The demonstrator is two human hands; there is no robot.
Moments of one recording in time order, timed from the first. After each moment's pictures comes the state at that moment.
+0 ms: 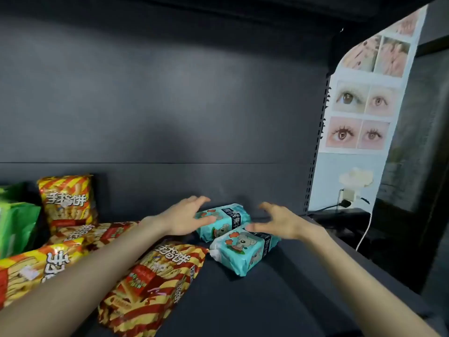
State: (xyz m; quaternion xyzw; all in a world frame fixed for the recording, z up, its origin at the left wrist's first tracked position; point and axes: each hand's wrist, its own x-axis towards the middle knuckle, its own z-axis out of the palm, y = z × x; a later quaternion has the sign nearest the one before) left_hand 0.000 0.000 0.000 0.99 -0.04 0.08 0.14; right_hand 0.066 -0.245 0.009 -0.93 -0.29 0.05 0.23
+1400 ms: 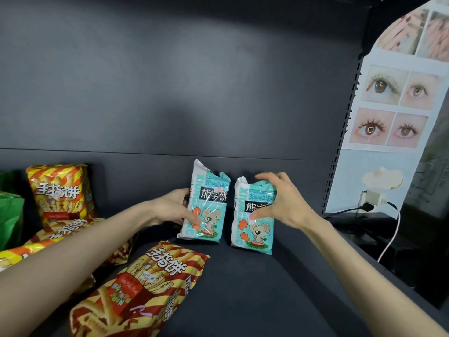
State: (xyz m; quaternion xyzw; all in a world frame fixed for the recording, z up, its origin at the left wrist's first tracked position) left_hand 0.028 0.037 -0.004 0.86 0.06 -0.01 0.51; right_hand 0.106 -0.222 0.023 -0.87 -0.35 -0.09 0.34
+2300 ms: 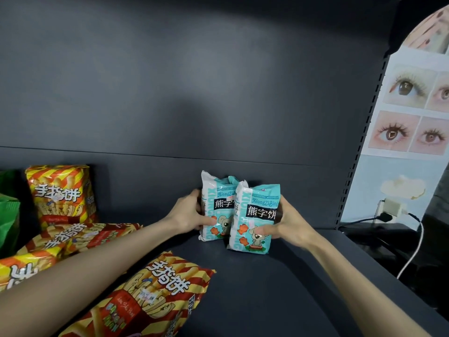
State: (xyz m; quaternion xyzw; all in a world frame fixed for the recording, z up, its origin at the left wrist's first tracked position) left_hand 0.063 0.029 -0.028 0.89 0.08 0.15 0.43; right_hand 0.147 -0.209 -0.021 -0.77 -0.31 0.13 0.54
